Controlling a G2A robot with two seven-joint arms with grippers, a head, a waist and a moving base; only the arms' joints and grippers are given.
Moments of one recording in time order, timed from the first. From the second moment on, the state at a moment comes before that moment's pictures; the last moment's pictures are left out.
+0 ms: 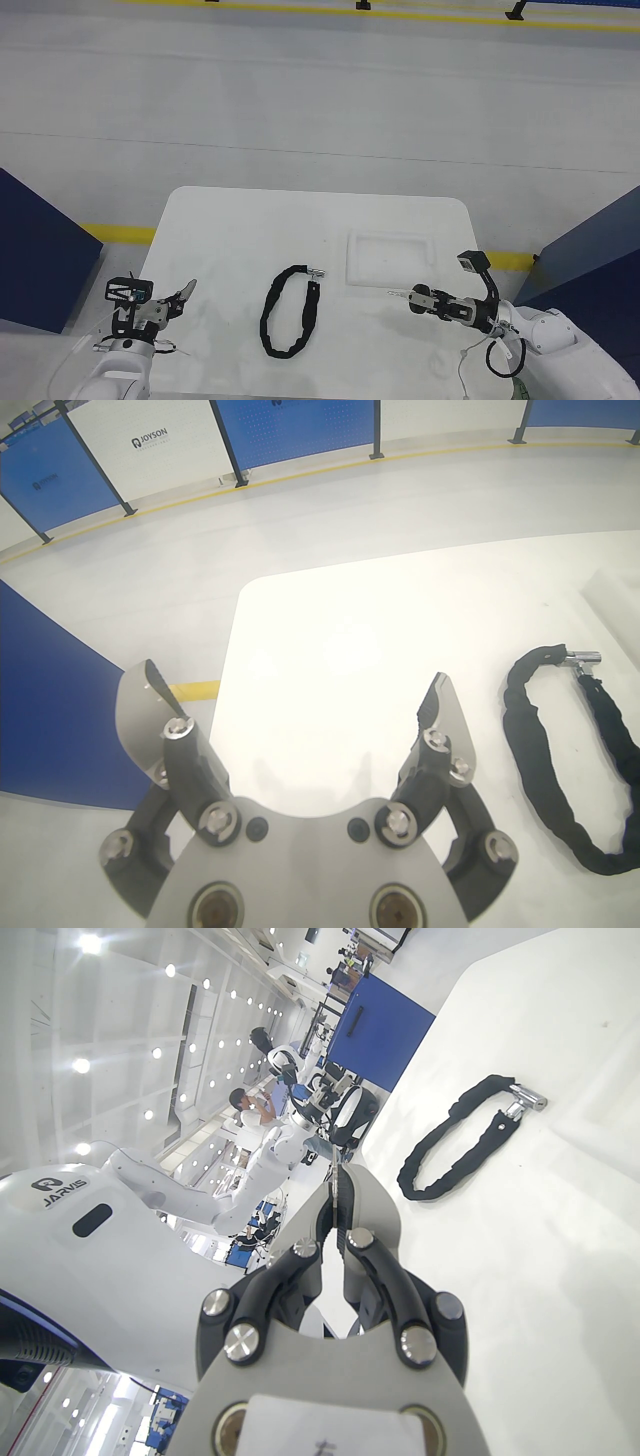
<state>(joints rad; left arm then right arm) 1.73 -1.15 -1.60 -1.80 1.33 0.00 0.00 -1.25 -0.69 1.07 -1.37 0.63 -0.87 0.95</state>
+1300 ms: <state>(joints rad) 0.68 -1.32 -0.90 -0.95 1.16 -0.52 -0.70 -1.25 -0.69 1.07 -1.37 0.63 -0.87 0.95</state>
